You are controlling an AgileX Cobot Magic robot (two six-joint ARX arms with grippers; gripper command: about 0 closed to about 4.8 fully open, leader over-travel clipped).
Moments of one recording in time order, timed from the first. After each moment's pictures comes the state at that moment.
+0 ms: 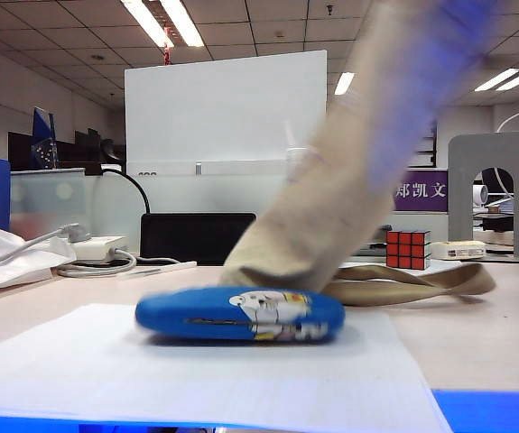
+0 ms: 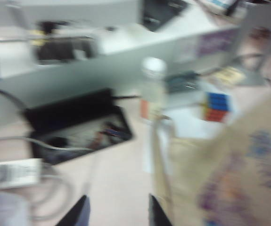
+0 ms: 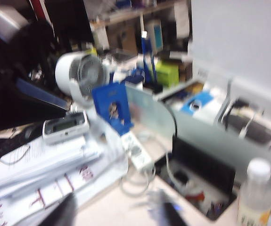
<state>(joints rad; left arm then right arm) -0.42 1.75 2.37 -1.10 0.03 0.01 0.20 1.33 1.67 -0.38 -0.65 0.10</state>
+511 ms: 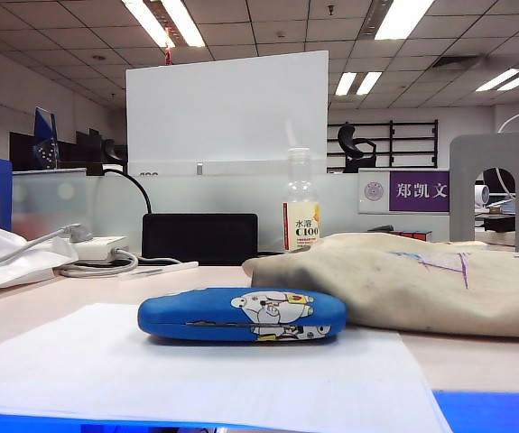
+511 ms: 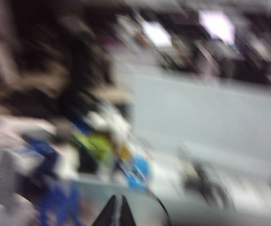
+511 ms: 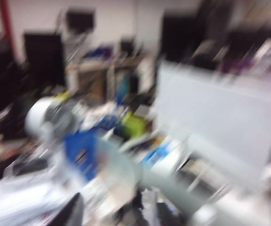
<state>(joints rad) -0.05 1.47 2.37 -0.84 -0.08 -0.02 0.18 1.10 1.67 -0.36 -0.49 0.06</state>
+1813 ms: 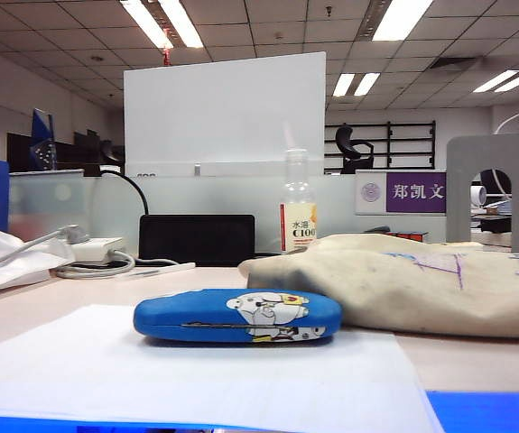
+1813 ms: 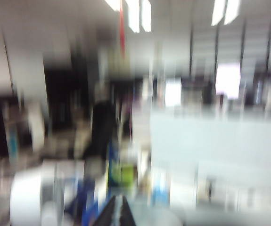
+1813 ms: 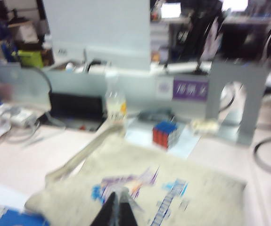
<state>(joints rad) 0.07 0.67 1.78 -0.76 -0.01 0.08 0.22 0.07 0.81 -0.75 -0.01 0.06</state>
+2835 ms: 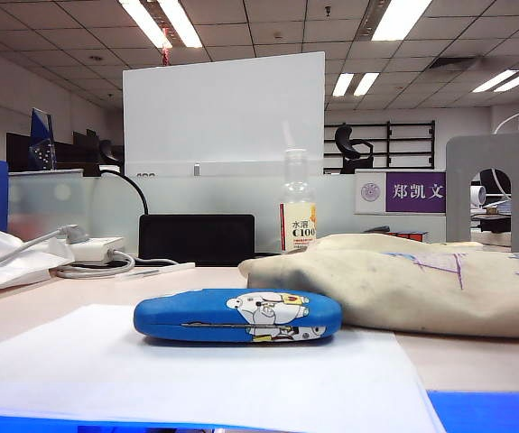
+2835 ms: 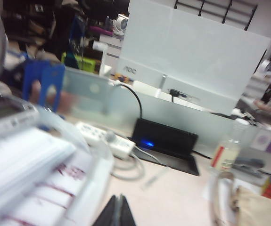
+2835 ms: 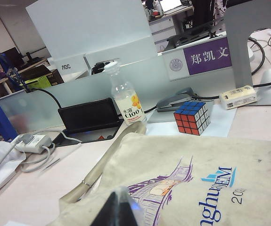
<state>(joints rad) 0.00 0.00 0.66 -0.60 0.00 -0.28 0.25 0.01 0.30 -0.24 0.04 0.36</state>
